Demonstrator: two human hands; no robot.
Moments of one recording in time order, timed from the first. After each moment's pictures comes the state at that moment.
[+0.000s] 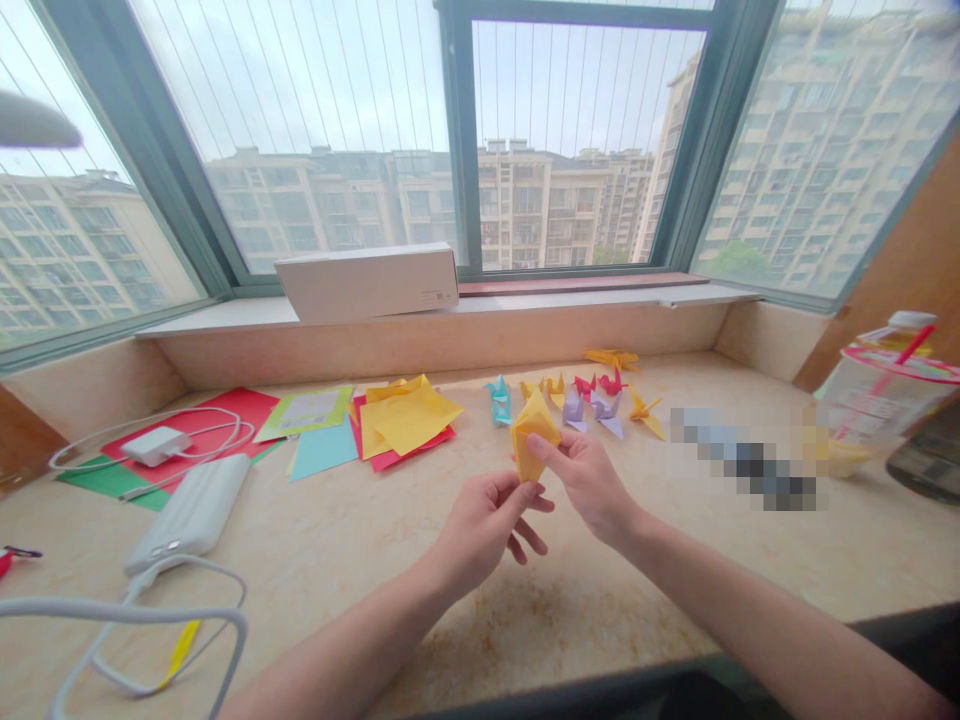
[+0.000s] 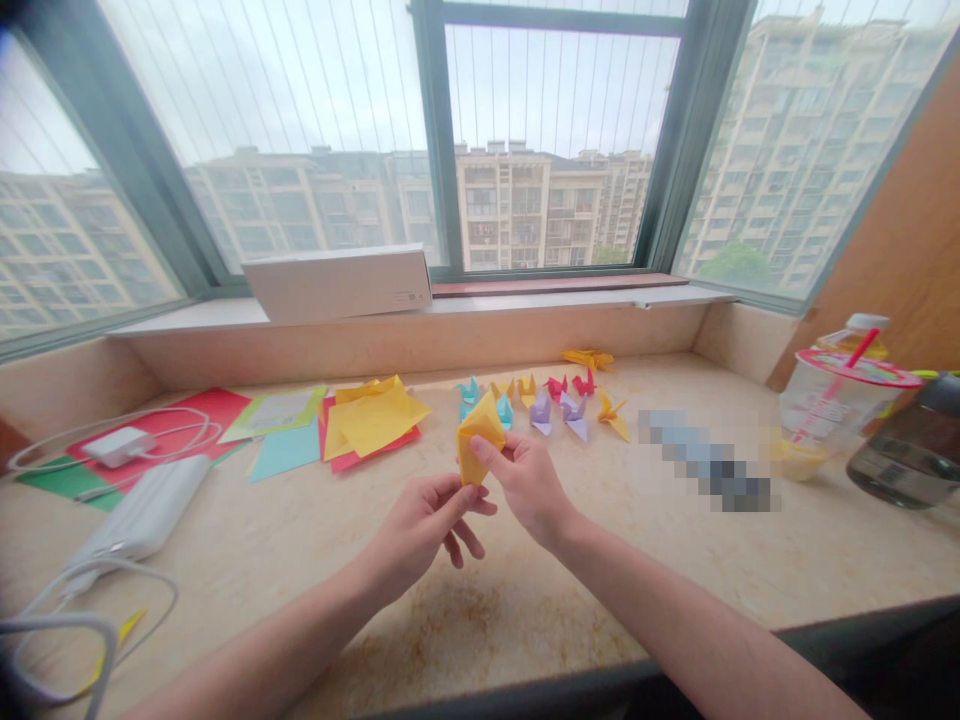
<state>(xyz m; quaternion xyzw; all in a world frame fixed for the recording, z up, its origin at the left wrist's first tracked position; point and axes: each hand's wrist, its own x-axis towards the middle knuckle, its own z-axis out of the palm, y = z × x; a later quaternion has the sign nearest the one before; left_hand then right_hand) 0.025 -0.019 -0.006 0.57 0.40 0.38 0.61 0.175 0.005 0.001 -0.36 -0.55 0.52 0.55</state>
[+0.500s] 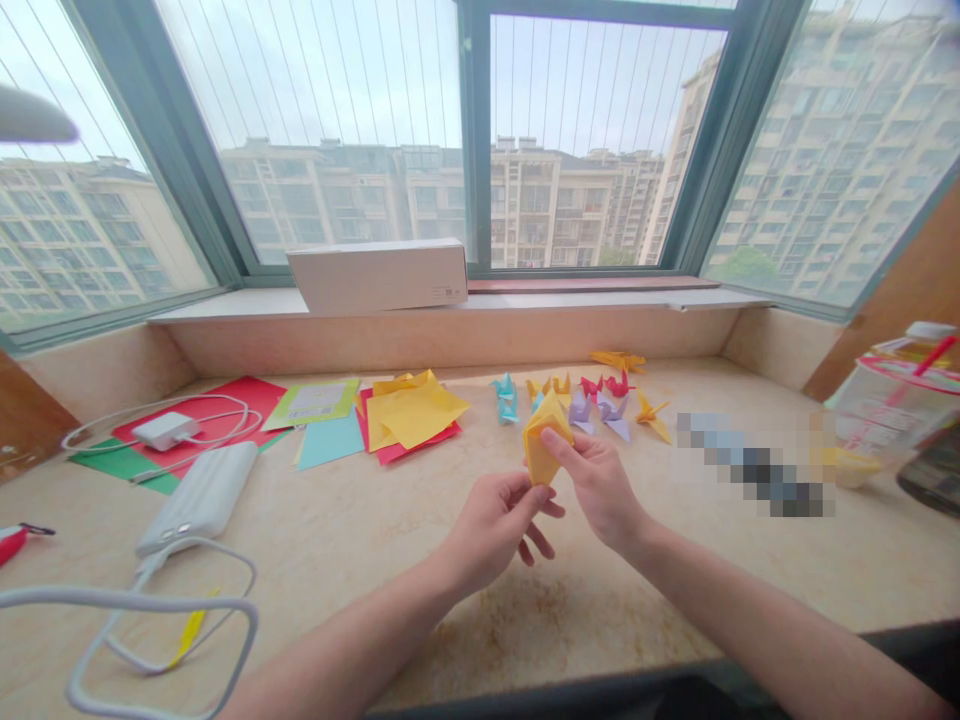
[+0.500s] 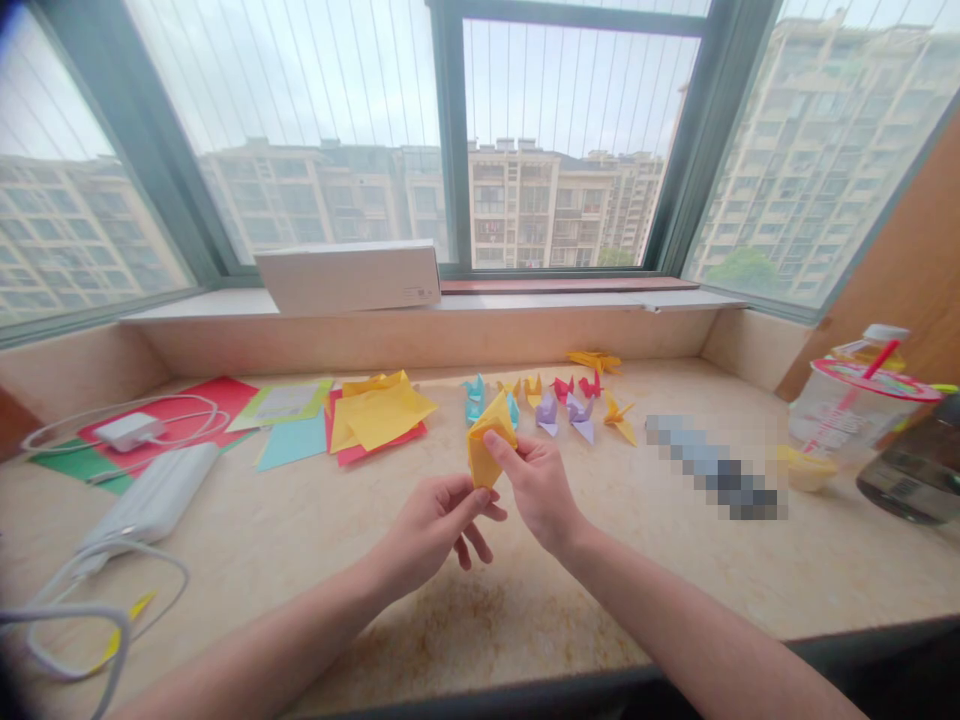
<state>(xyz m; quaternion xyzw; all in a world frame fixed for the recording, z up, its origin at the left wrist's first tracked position) 0.027 -0.021 -0.012 0.58 0.39 0.37 0.61 0.175 0.006 -0.004 -0.37 -0.53 0.49 0.58</state>
